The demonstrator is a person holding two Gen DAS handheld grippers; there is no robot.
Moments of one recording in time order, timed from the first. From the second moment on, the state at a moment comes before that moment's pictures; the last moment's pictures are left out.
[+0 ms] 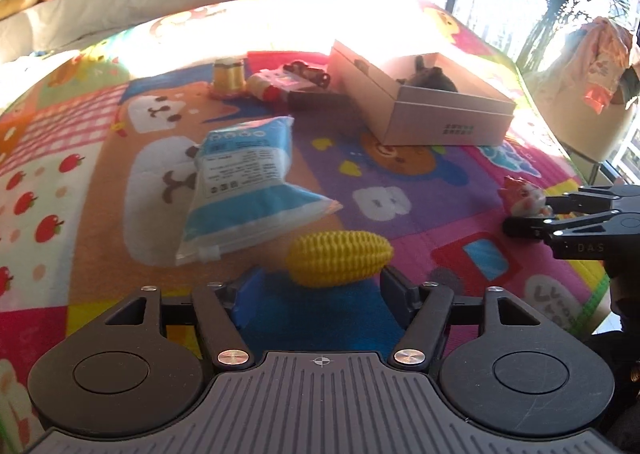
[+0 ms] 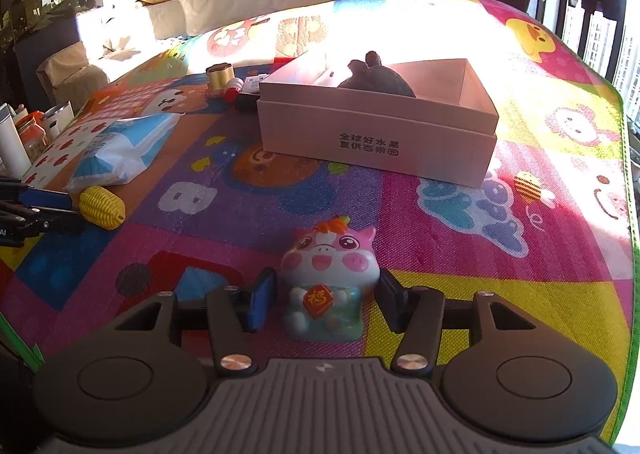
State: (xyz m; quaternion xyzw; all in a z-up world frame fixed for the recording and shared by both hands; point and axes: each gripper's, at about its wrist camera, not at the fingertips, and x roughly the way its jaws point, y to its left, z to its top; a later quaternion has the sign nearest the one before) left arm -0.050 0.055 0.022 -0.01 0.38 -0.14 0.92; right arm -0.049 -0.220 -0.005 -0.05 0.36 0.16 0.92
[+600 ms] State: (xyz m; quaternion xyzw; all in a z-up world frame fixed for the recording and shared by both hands) left arm -0.055 -0.007 0.015 0.07 0.35 -0.19 0.91; right arm -0.062 -0.233 0.009 -0.05 0.35 0.16 0.92
